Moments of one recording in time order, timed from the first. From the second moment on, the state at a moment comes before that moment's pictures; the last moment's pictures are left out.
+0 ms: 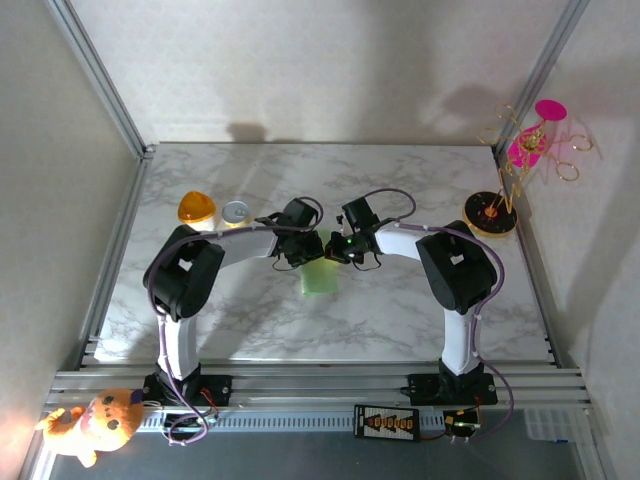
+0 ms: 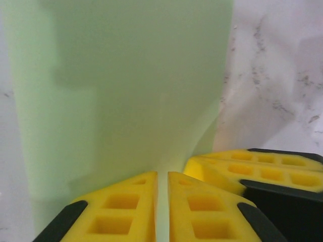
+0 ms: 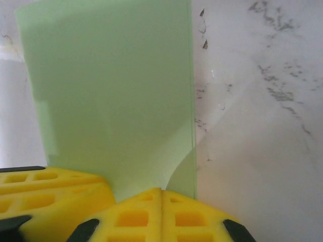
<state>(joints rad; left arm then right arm) -0.59 1.96 1.23 -0.33 0.19 -0.91 0.57 1.98 1.15 -0.23 -0.41 0.64</state>
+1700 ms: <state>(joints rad) -0.53 1.89 0.99 -0.08 0.41 -0.88 0.59 1.98 1.15 -0.26 -0.32 0.58</state>
